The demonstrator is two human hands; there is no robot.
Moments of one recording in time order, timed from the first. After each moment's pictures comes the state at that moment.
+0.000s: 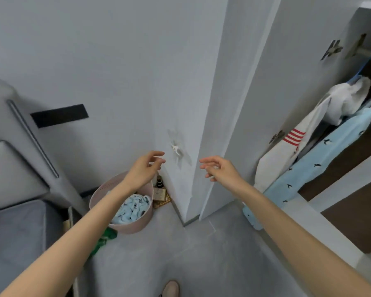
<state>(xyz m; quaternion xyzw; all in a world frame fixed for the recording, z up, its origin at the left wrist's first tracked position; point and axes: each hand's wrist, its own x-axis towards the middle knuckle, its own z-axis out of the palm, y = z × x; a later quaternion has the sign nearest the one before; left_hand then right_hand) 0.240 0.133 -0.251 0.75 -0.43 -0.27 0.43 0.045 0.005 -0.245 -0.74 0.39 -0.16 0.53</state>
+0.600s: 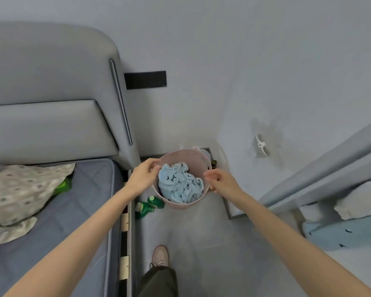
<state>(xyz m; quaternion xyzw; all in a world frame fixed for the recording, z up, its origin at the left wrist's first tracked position) 0.443 0.300 -0.367 0.86 -0.23 -0.25 0.38 0.282 0.109 -0.368 -0.78 0.34 0.02 0.53</state>
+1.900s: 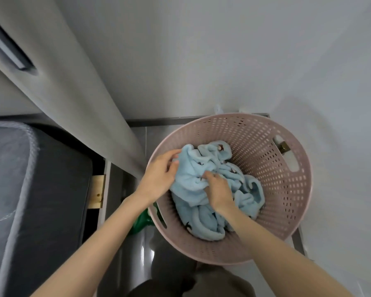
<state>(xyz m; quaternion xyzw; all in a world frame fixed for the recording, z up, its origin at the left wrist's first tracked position) 0.673 0.199 -0.872 0.85 -0.20 -0.27 0.40 0.569 0.057 -0.977 -0.91 0.27 0.15 0.28</state>
